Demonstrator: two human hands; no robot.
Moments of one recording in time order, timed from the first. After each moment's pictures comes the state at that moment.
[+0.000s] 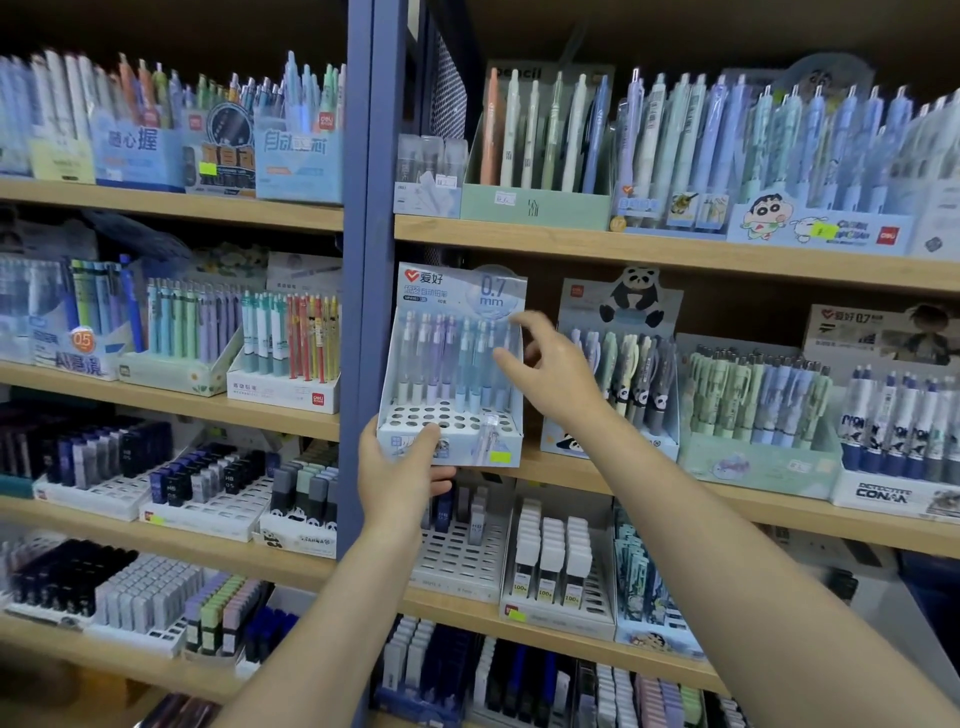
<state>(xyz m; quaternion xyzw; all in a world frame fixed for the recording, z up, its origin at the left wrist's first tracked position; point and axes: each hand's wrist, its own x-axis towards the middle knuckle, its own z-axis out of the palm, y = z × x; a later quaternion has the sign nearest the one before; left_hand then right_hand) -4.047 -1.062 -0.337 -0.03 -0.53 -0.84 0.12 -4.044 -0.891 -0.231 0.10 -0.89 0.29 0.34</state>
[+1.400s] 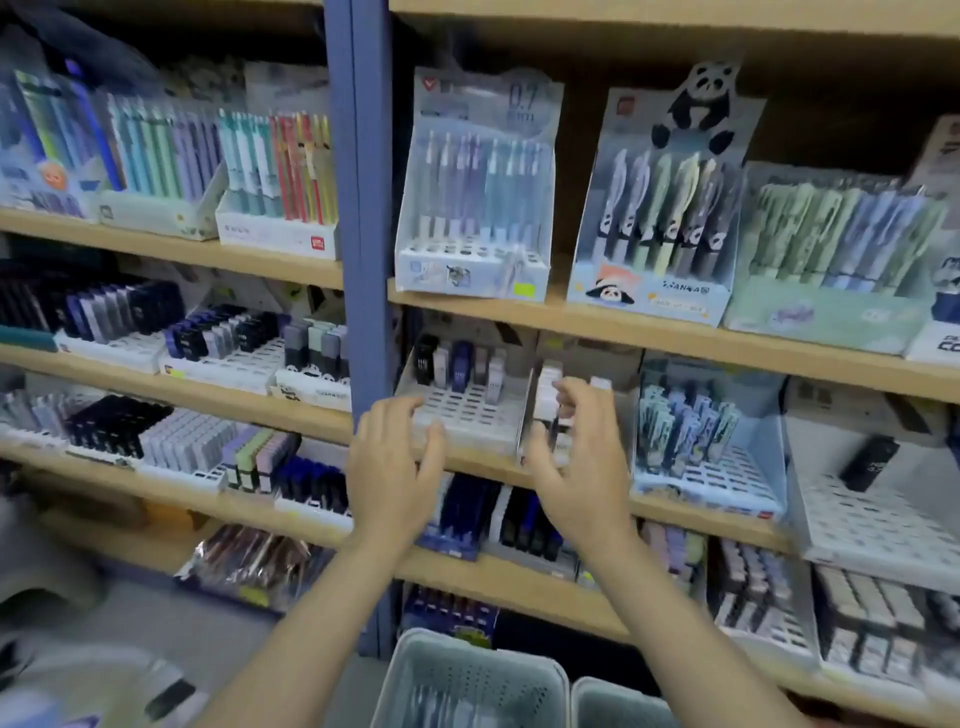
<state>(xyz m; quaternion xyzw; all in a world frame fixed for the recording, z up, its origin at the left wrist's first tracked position) -4.009 -1.086 -0.490 -0.16 -0.81 -0.42 0.37 -3.944 -0.911 -0.448 0.06 -0.86 0.32 0.40</state>
